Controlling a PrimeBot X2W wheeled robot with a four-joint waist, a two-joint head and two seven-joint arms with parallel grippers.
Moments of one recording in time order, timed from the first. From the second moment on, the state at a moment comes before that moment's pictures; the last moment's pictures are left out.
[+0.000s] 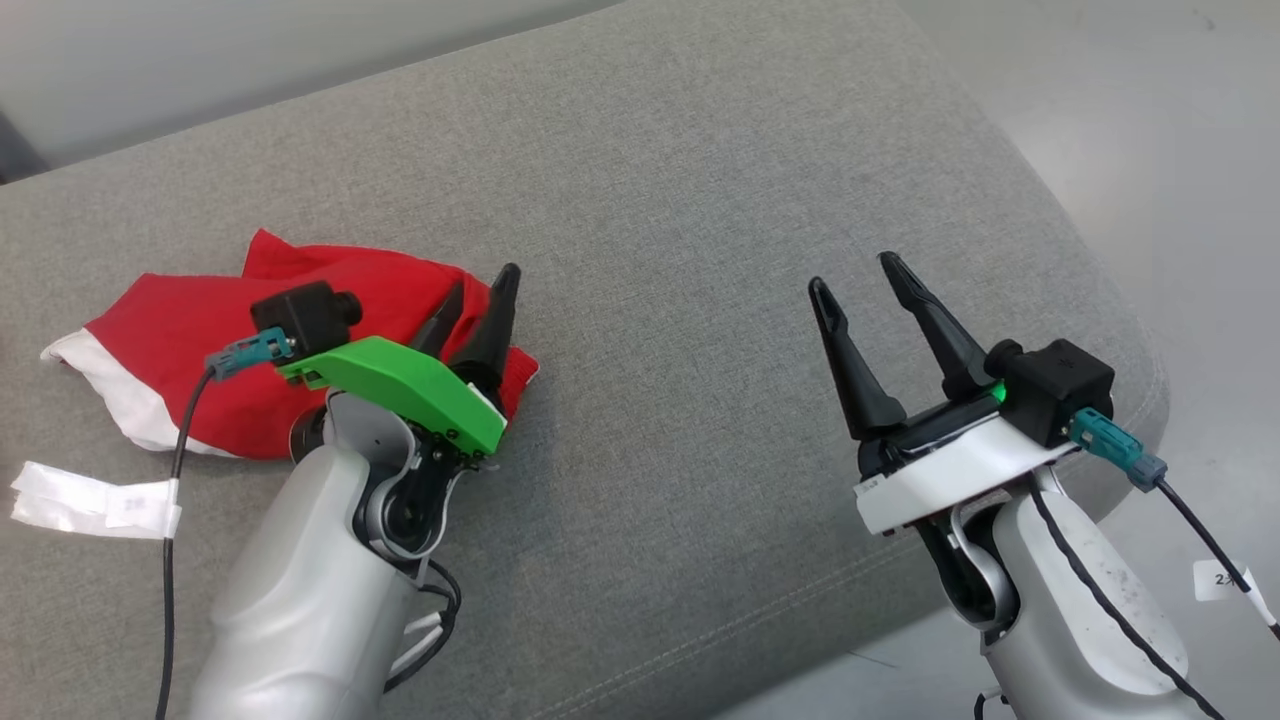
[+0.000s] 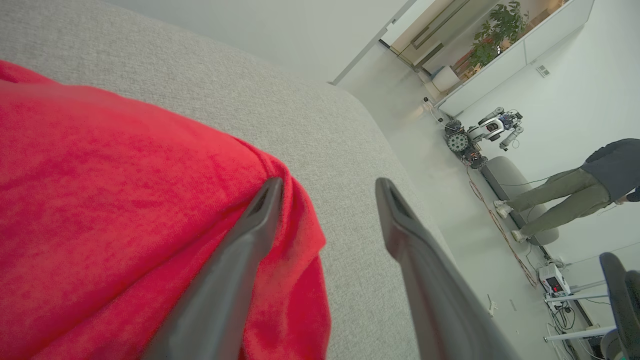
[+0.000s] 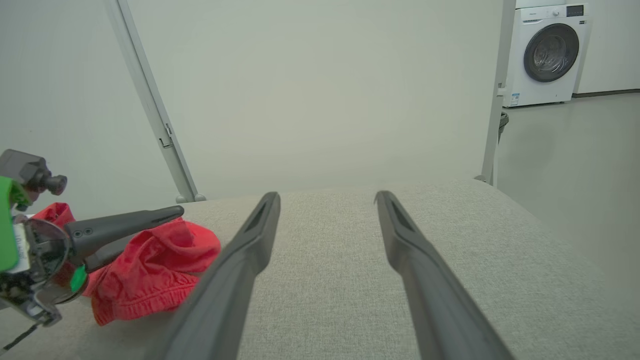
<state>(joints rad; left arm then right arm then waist) -0.55 0.02 -0.42 0.56 -0.99 -0.12 -0.04 -0.23 -0.07 0.35 0.14 0.25 0.10 -0.25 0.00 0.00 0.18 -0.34</state>
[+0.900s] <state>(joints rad) -0.46 0.18 -0.52 0.49 -0.73 -0.12 -0.24 -0.15 -0.07 0.33 0.24 0.26 0.11 -0.25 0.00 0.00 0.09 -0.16</state>
